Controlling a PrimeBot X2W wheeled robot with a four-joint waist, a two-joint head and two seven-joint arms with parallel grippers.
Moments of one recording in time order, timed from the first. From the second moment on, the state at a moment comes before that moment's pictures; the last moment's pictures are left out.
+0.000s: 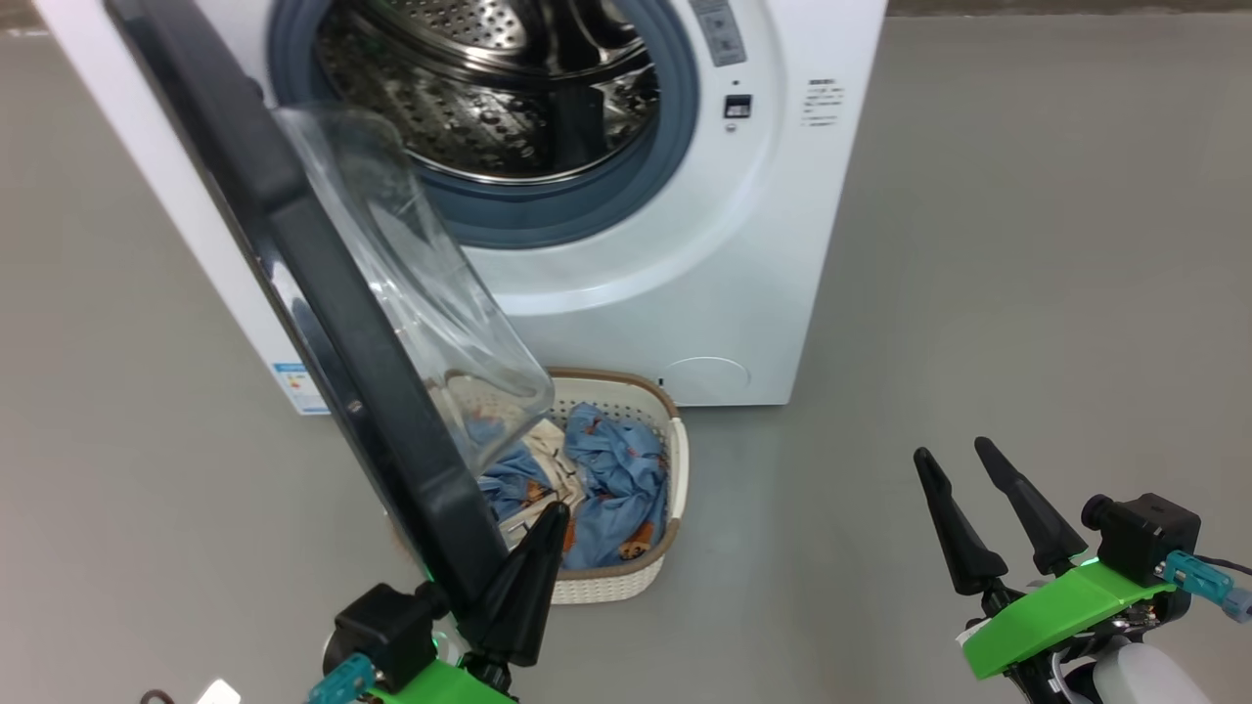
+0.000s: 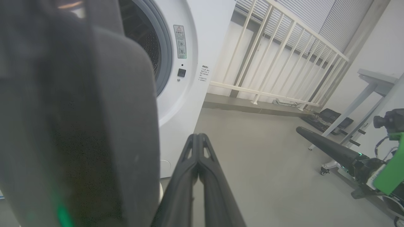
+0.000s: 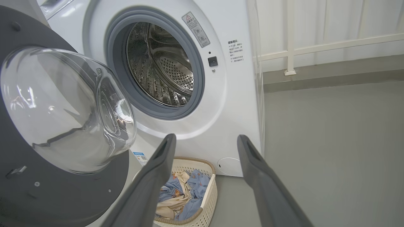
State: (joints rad) left arm -0.10 0.04 -0.41 0.12 -0.44 -0.08 -0.25; right arm -0.17 -0.28 0.22 0.27 0.56 0.12 -0.25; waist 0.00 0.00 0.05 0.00
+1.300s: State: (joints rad) left arm 0.00 0.26 -0.13 0.00 -0.51 0.10 -0.10; right arm -0.18 -0.26 0.21 0.29 0.56 0.12 -0.25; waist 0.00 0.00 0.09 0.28
